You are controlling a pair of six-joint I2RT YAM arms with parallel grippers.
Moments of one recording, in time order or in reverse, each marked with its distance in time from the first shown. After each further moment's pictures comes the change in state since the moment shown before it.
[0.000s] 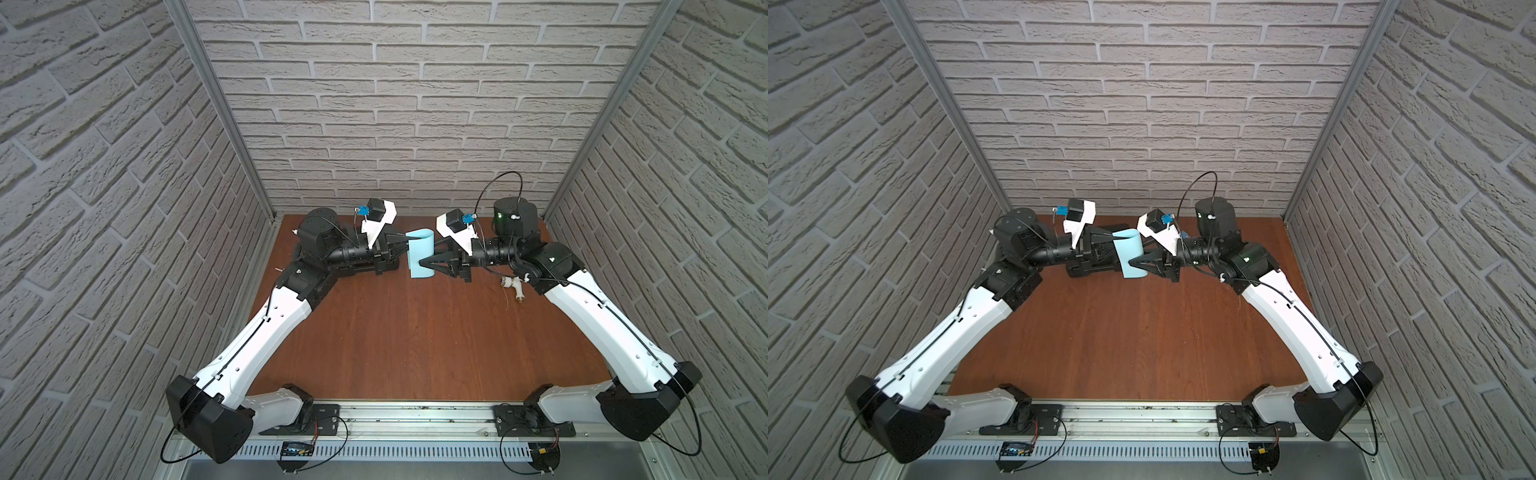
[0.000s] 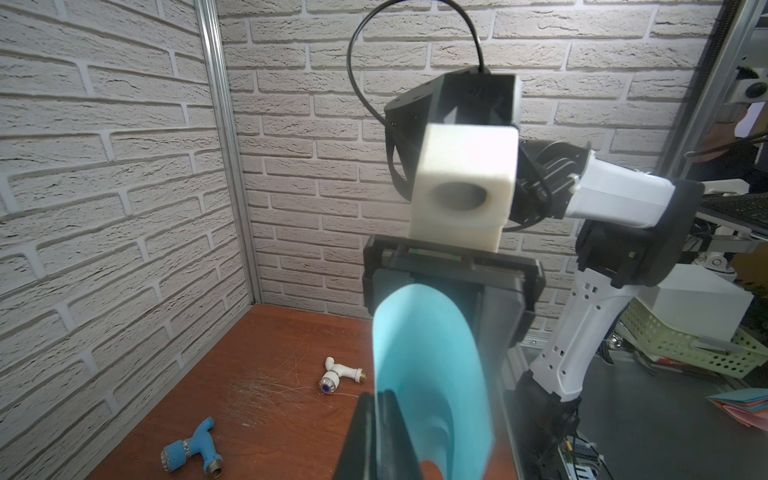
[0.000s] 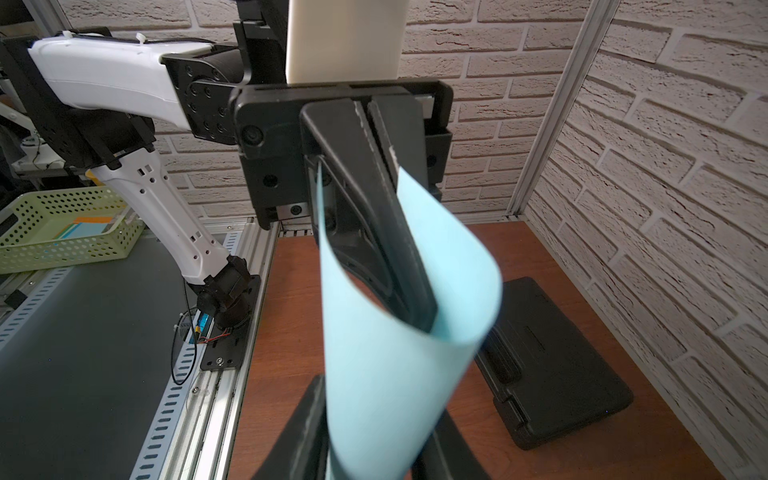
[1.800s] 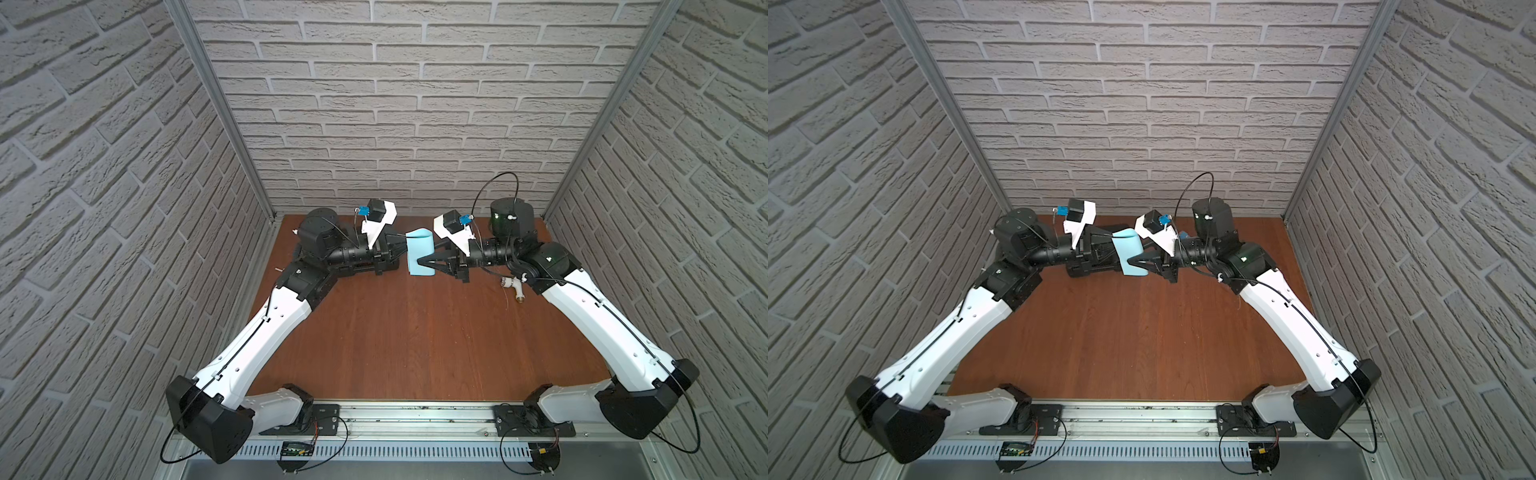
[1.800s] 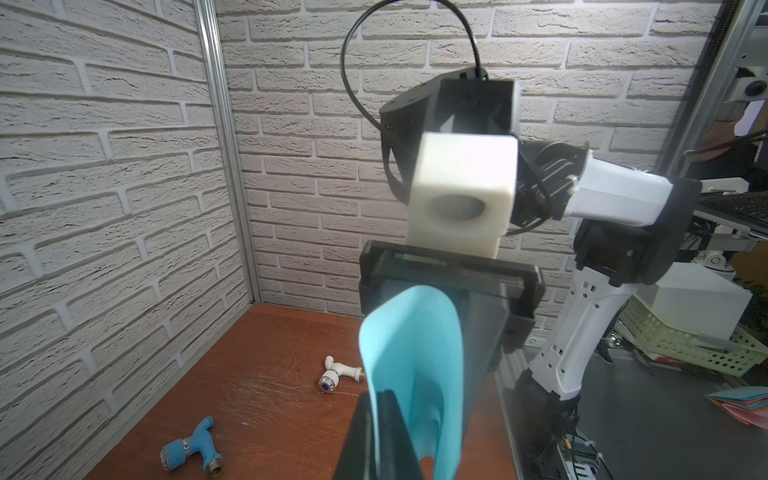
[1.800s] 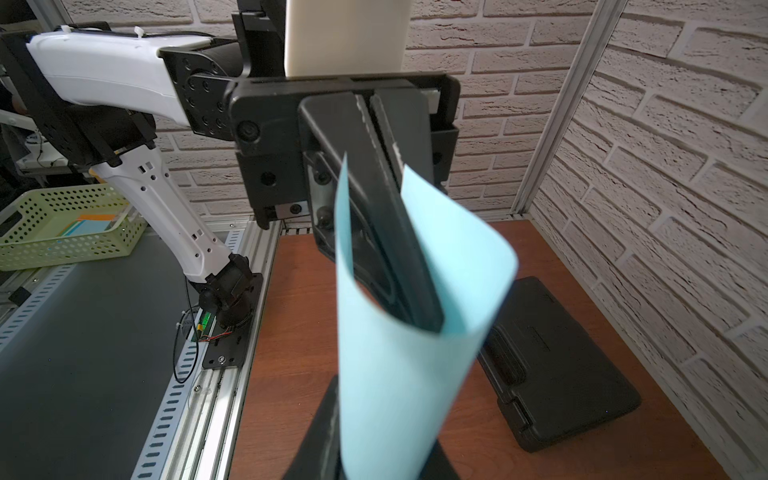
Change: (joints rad) left arm 0.000 -0.002 0.000 -0.007 0.000 0.005; right arm 0.011 0.009 0.000 0.000 0.003 -0.002
